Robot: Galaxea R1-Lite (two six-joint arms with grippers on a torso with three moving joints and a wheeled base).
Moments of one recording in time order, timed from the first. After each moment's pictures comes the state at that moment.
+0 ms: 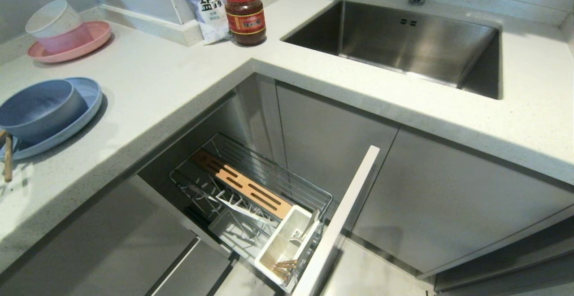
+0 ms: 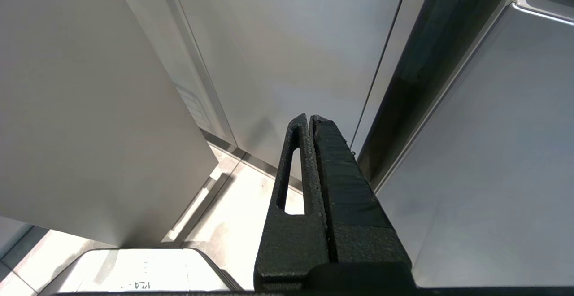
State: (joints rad) left arm 0.46 1.22 -1.85 0.61 0.00 -0.35; right arm 0.00 0.00 0.00 0.00 0.00 0.02
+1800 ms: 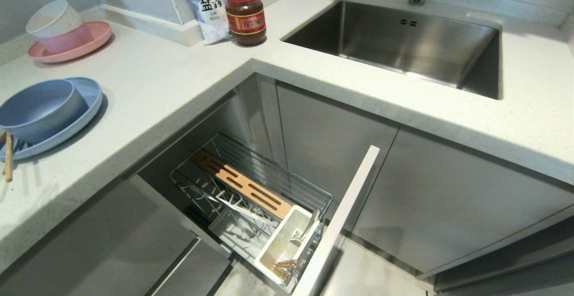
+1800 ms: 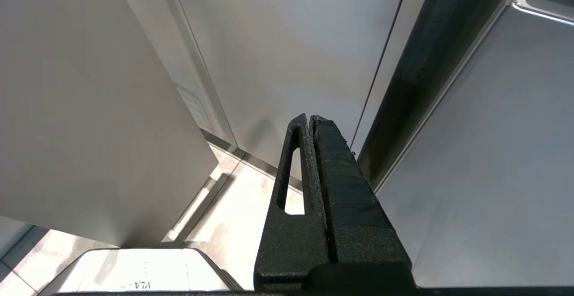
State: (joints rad) left arm 0.11 0.58 -1.13 0.40 0.13 -0.13; right arm 0.00 0.00 0.00 0.00 0.00 0.02
